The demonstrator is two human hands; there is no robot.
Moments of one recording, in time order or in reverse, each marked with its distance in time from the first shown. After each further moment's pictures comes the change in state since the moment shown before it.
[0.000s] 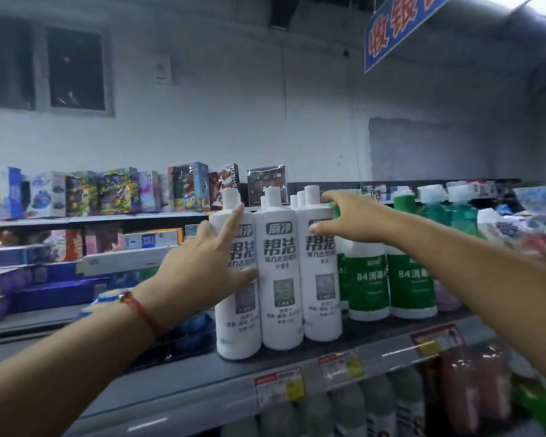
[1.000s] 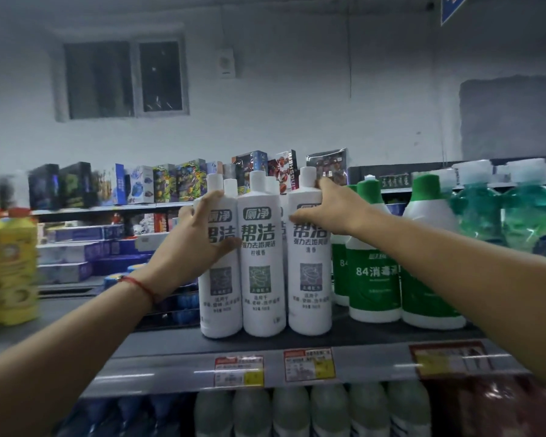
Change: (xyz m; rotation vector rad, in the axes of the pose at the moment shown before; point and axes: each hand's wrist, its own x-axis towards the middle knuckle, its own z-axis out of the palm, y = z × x) left_hand 0.021 0.031 0.027 -0.210 0.294 -0.254; right_hand 0.050 0.052 0.029 0.277 -0.008 -0.215
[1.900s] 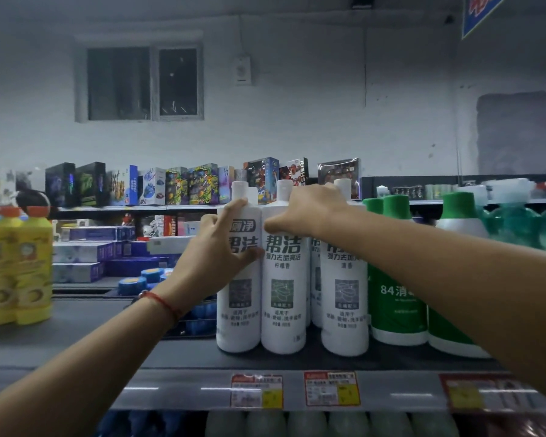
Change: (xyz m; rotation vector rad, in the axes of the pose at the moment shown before) left_hand 0.003 -0.009 0.010 -0.098 0.052 0.028; right_hand 0.024 -0.079 0.026 -0.466 0.053 -0.091
